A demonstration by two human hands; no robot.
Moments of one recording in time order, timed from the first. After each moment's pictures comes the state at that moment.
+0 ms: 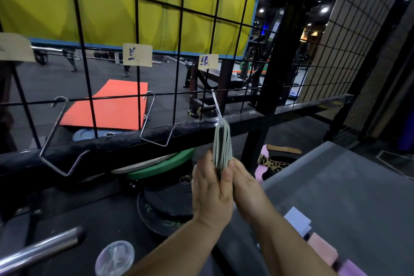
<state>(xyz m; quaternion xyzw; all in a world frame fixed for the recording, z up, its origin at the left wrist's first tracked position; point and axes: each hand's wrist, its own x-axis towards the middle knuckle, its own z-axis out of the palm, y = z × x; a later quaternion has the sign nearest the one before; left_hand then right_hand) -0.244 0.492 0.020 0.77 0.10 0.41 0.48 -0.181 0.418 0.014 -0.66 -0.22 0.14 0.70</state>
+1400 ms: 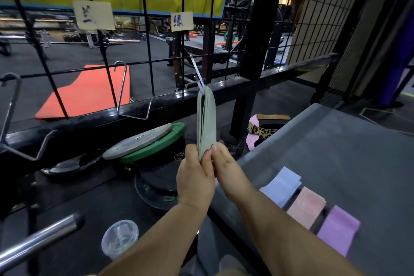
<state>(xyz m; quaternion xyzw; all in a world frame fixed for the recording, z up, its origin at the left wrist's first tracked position) -0.256 0.506 -0.010 0.82 0.16 0.31 0.45 -0.191 0.435 -0.031 -0.75 -0.16 0.08 0.64</state>
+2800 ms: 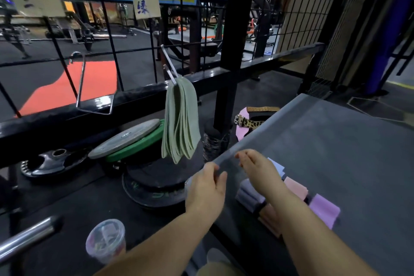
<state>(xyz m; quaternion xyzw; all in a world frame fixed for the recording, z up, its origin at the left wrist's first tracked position) -0.244 0.459 -0.059 0.90 0.09 0.14 0.40 -0.185 0.321 -0.021 -0.90 -0.10 0.00 0.43</state>
